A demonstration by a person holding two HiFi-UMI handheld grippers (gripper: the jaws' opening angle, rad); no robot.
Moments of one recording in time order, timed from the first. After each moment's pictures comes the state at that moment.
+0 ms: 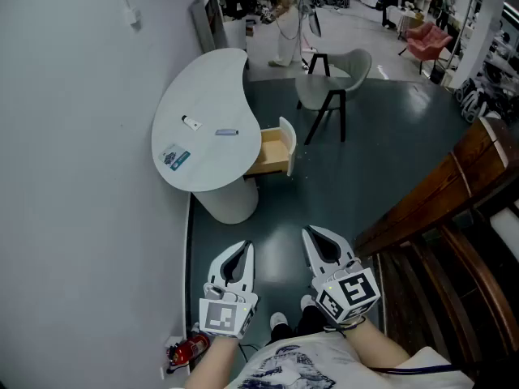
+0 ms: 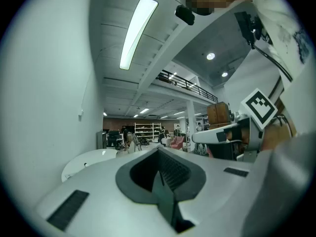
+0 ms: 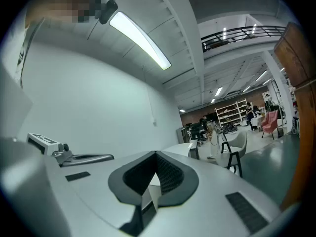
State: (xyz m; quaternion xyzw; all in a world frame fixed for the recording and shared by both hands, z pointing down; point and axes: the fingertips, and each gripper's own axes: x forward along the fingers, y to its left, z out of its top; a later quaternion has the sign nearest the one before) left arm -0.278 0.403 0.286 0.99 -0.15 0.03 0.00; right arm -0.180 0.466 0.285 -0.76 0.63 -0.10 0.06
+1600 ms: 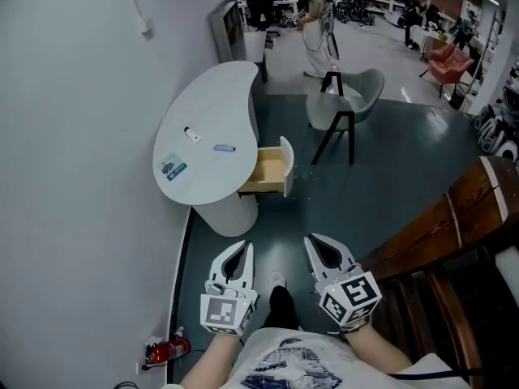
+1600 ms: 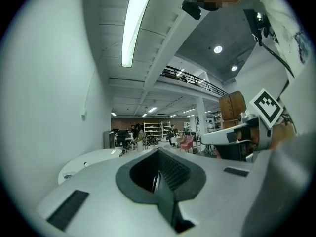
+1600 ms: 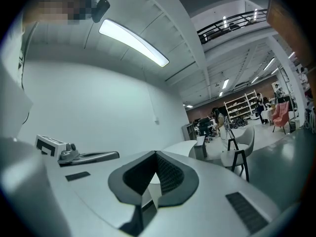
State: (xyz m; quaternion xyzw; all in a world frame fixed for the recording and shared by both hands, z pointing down) left arm -0.172 0.421 0.297 0.97 -0.22 0.03 0.00; right arm -0.070 0.489 0.302 -0.72 0.68 -0.11 0.07
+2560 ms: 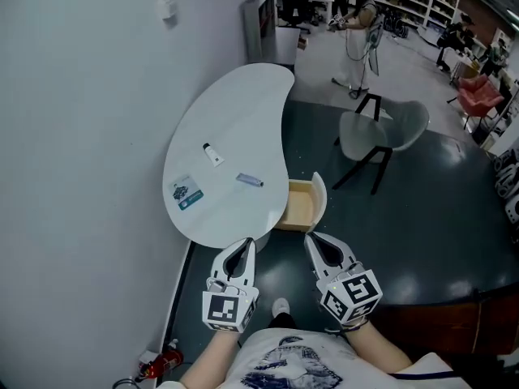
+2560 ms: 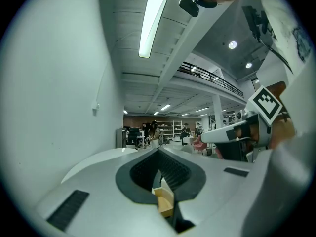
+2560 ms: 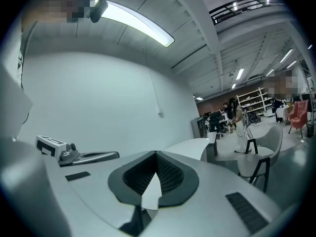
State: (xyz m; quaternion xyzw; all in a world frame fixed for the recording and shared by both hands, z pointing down) left arm -0.111 0.167 0.313 0.96 -0.28 0.03 0.02; right arm -0.001 0.221 0.309 -0.68 0.73 -0.13 0.03
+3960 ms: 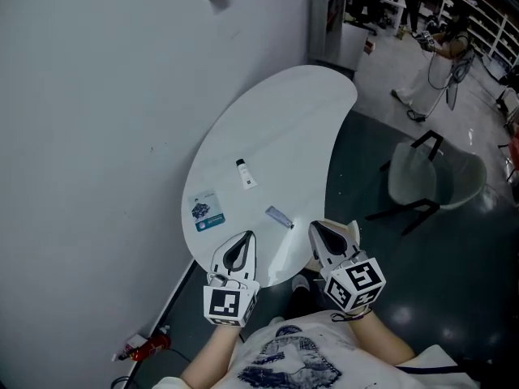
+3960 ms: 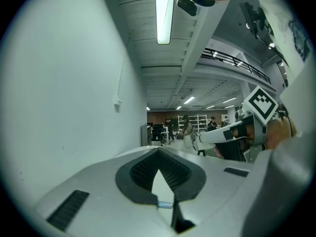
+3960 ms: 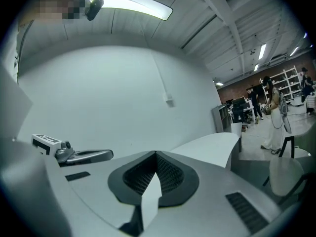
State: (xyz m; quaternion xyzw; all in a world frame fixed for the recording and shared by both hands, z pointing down) left arm -0.074 -0.045 0.329 0.91 -0.42 0.06 0.03; right arm 0.059 -0.031 0.334 -0.57 0.81 -0.16 0.00
